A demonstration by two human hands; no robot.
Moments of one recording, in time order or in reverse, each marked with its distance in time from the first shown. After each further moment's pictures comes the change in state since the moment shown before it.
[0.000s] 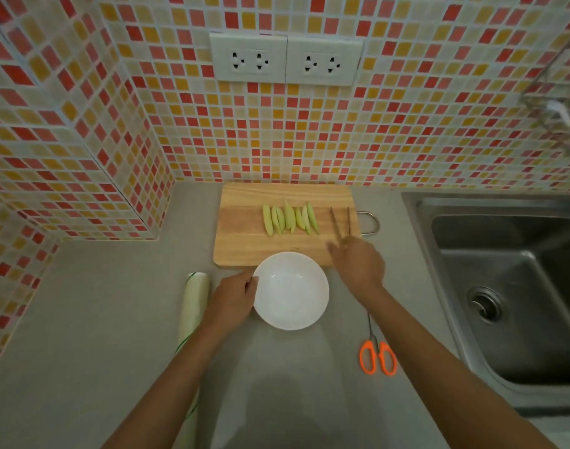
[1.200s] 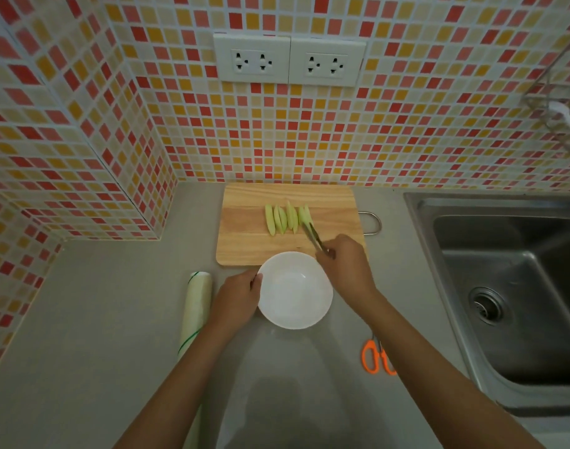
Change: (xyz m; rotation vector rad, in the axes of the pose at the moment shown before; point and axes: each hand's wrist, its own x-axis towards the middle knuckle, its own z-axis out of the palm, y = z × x) left_hand 0.003 0.003 0.004 0.038 0.029 -0.012; right_hand -0.032 -0.031 -0.025 0.263 -0.134 -0.216
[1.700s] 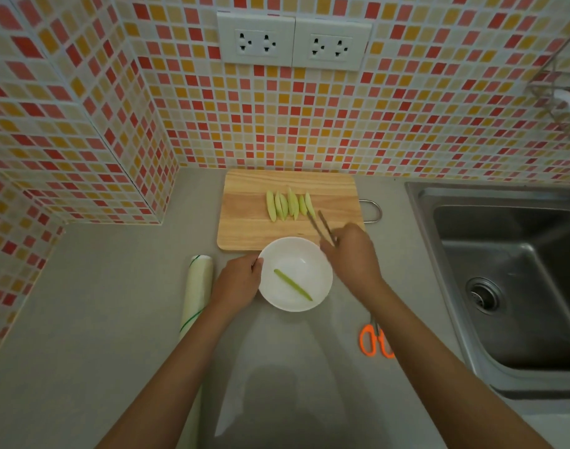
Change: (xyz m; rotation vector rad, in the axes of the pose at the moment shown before) left_hand 0.000 0.000 0.000 0.012 -0.003 -0.002; right_hand -0.011 0.000 -0.005 -0.130 0.033 0.065
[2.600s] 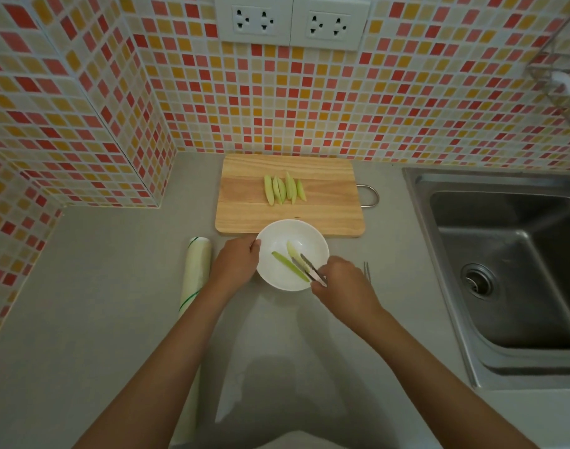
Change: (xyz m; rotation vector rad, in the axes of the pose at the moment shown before) left_hand -0.002 0.007 -0.003 0.021 -0.011 -0.036; right_hand -0.072 0.017 0.013 -0.186 -0.265 -0.144
